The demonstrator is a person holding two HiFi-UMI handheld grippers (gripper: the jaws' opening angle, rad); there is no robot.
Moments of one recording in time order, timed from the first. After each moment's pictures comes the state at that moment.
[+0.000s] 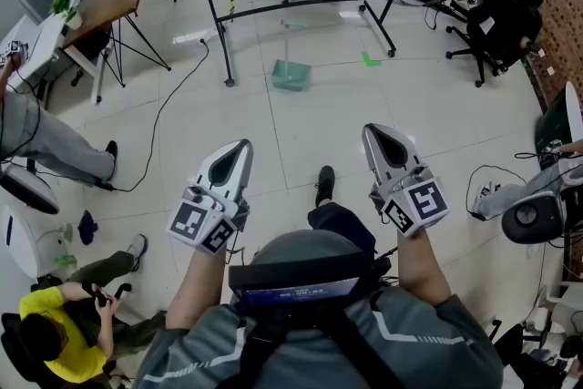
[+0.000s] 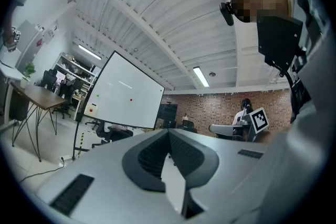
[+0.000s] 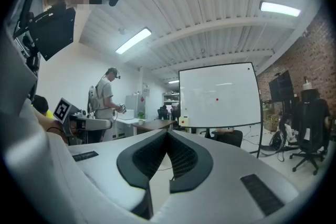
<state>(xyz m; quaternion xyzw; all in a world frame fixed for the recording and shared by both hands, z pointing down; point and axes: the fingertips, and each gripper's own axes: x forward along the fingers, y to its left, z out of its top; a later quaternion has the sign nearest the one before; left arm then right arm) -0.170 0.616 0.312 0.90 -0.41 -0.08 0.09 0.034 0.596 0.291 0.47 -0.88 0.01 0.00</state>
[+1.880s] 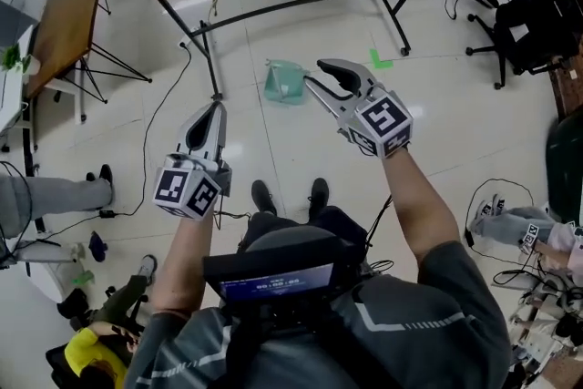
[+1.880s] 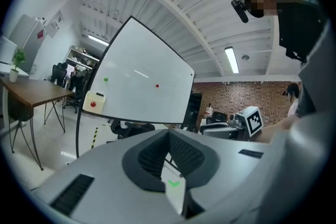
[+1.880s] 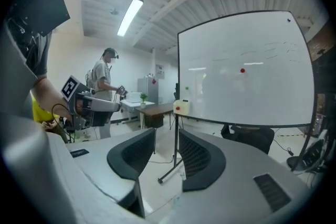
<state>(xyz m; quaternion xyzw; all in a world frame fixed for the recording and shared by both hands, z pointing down) -0.118 -0.020 0.384 0.86 -0.49 -0.02 0.14 0.043 -0.078 0.398 0.32 -0.94 0.04 0.11</state>
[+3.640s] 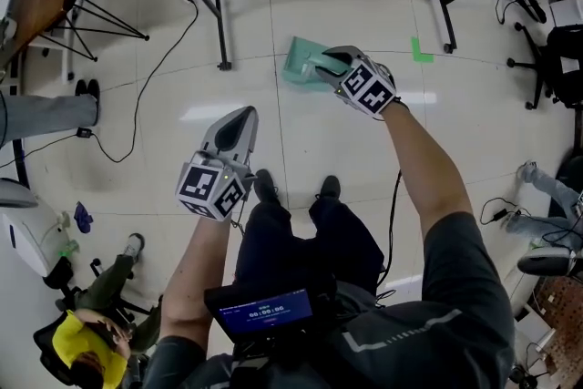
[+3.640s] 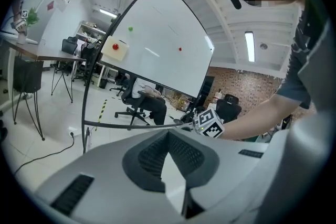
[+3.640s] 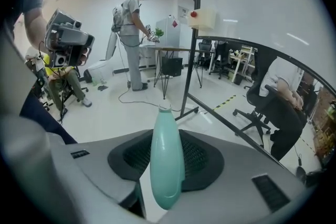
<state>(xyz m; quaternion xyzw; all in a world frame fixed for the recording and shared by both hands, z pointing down) -0.182 -0.154 0.695 0.84 -0.49 0.04 0.24 -0.069 -0.277 0.832 0.17 -0.91 0.04 0.38</state>
